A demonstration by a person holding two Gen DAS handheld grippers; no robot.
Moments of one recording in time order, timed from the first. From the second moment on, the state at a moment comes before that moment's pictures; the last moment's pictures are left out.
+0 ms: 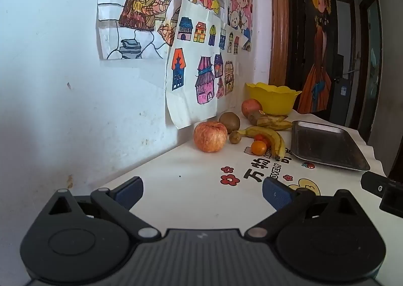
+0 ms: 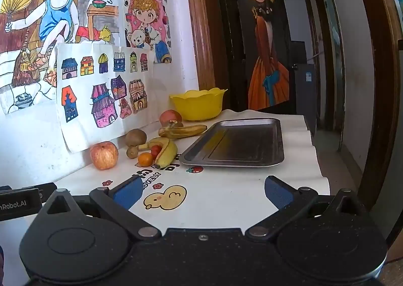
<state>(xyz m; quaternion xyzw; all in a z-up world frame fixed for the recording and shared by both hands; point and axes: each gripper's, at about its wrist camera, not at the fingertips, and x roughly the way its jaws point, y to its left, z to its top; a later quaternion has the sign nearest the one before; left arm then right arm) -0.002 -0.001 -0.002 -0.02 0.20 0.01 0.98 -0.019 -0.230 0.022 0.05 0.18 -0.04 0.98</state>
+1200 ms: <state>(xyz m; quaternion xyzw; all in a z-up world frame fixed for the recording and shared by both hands) 0.001 -0.003 -0.004 -0.02 0.21 0.01 0.98 -0.019 -0.231 0.022 0.05 0.19 -0.04 0.98</state>
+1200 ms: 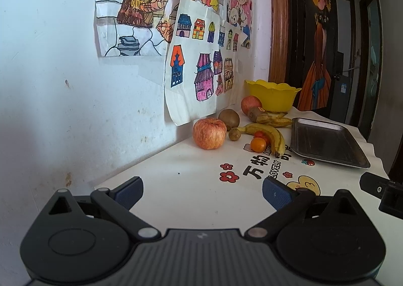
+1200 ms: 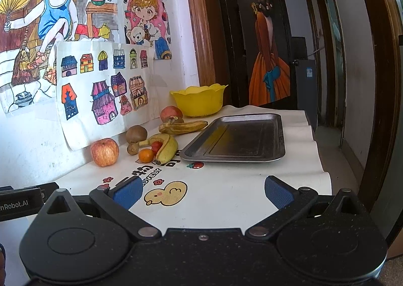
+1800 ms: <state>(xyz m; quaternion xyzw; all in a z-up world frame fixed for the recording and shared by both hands) 0.000 -0.005 -0.004 -0.02 0.21 0.01 0.98 -0.018 -0.227 0.021 0.05 0.19 -0.04 0.98</state>
